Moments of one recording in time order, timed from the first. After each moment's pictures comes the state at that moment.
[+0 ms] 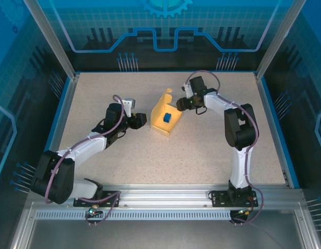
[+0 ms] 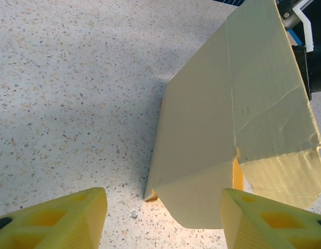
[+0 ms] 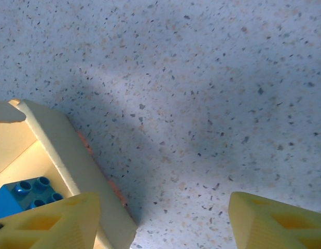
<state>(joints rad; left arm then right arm) -0.32 1.34 0.70 0.11 0.22 -0.37 0.30 2.09 1.55 -0.48 -0.20 0.07</state>
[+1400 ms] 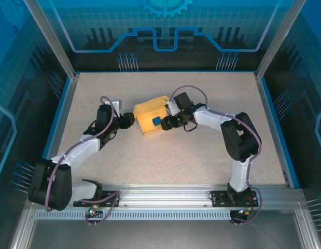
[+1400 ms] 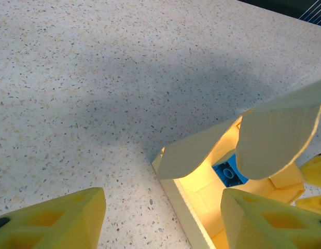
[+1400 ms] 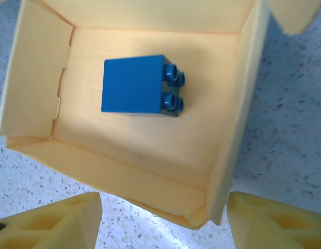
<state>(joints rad) -0.20 1.26 0.66 0.01 0.10 -0.37 0.52 1.91 1.27 -0.39 -0.32 0.15</state>
